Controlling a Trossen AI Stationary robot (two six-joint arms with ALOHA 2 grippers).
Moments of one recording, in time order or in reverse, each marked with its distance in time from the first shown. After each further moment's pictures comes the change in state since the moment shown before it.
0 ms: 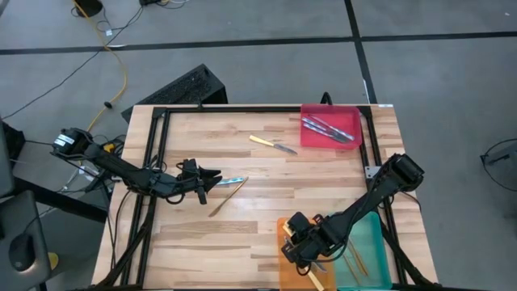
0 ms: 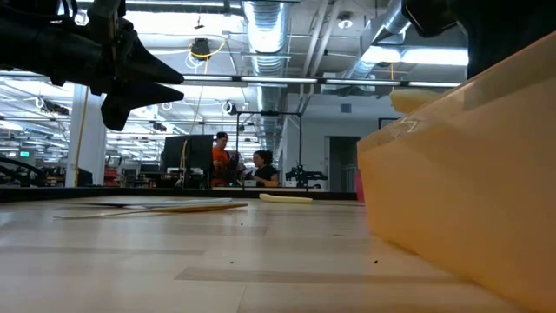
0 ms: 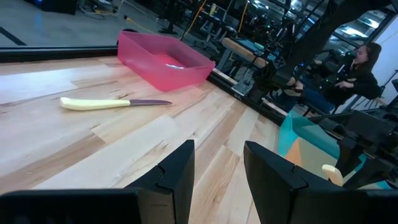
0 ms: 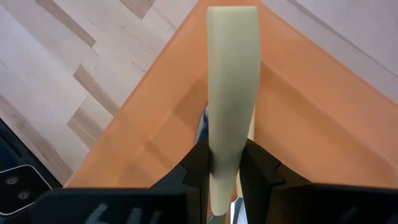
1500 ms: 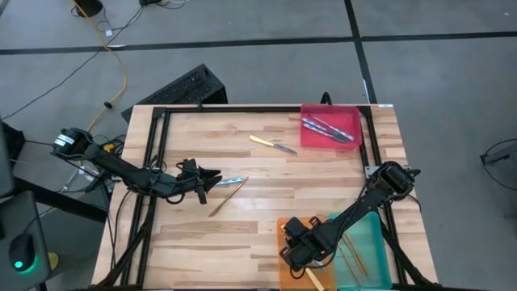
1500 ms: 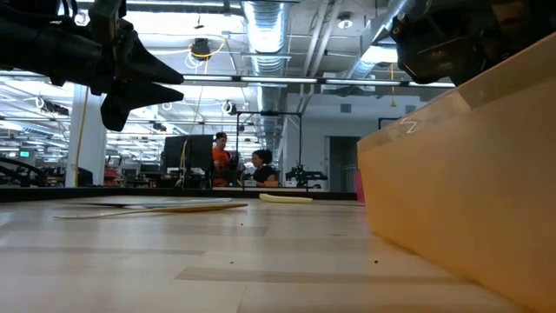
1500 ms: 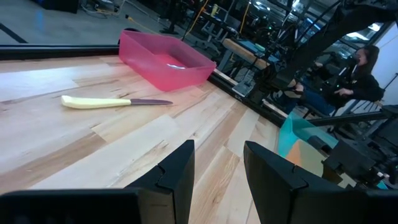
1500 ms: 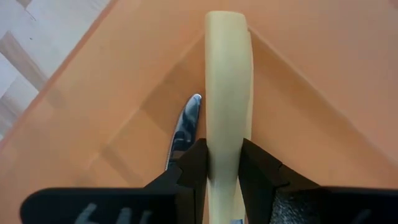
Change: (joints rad) left arm 0.000 0.000 0.000 -0.002 -0.005 -0.015; right arm -0.002 0.129 0.000 0.031 -0.020 -0.051
